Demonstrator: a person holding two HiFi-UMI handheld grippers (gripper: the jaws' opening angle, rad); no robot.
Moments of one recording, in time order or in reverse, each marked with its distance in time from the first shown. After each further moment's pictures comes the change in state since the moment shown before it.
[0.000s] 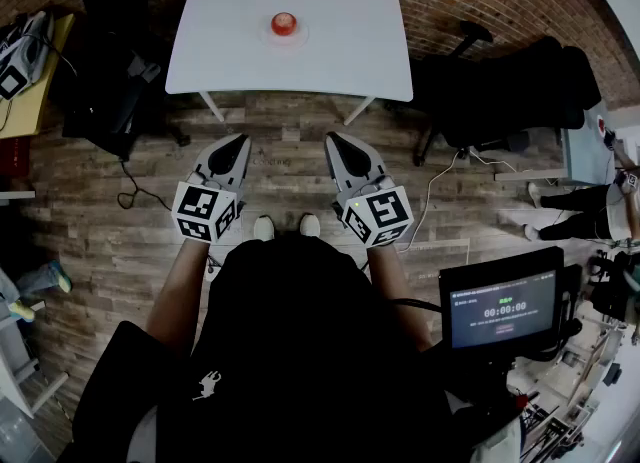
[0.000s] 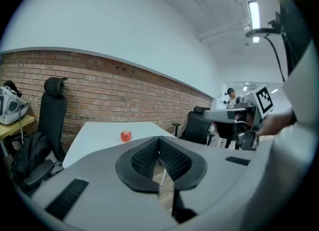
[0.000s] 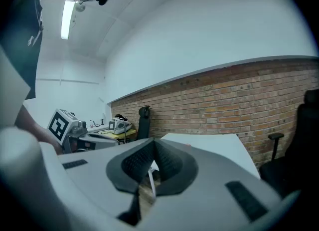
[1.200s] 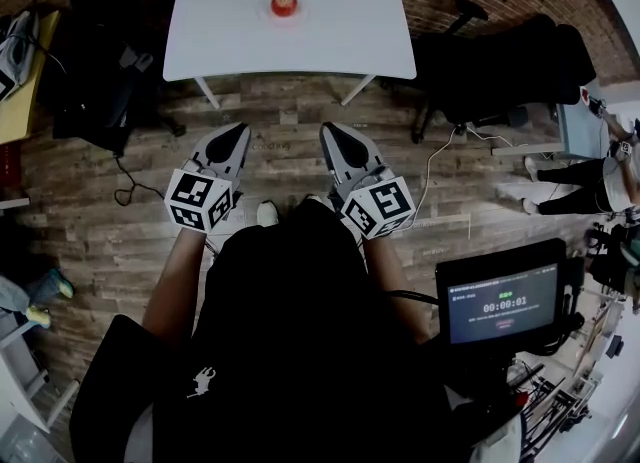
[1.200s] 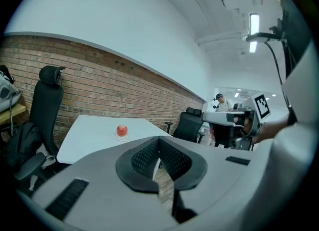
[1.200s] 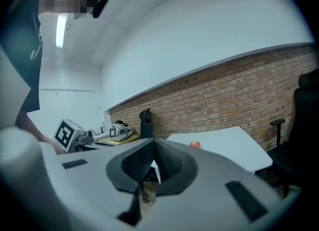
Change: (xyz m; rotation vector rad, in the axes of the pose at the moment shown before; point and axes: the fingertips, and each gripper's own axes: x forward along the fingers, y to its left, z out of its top) left arm -0.022 0.024 -0.019 -0.045 0.013 -0.112; right arm 0.011 0.045 -0.012 0.093 -0.055 -0.016
